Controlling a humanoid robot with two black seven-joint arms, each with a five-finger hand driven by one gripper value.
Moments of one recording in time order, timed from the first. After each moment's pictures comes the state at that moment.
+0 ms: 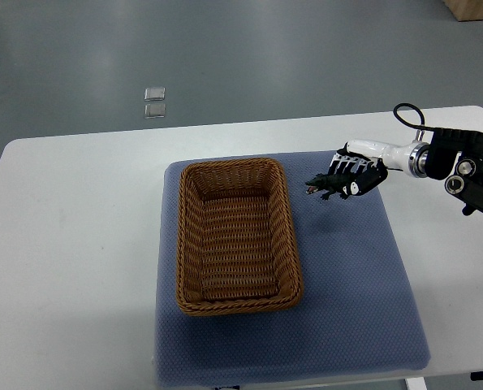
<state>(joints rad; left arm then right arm) -0.05 0.00 -0.04 -0.27 0.06 0.05 0.05 0.85 -0.54 0.49 1.08 -1.34 0.28 -0.05</state>
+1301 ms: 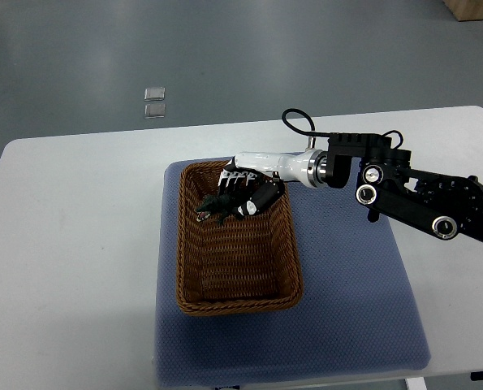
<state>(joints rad) -0.05 0.00 -0.04 -0.27 0.06 0.04 0.05 0.93 -0.27 0.41 1.18 -1.29 0.27 -0.05</state>
